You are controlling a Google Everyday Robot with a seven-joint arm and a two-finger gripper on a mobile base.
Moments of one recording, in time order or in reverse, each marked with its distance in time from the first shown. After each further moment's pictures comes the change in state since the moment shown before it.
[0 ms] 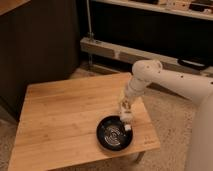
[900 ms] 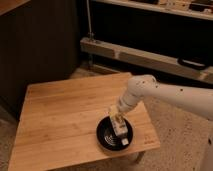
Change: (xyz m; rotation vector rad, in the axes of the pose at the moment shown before) arm 0.050 0.036 0.033 -0.105 0.011 -0.221
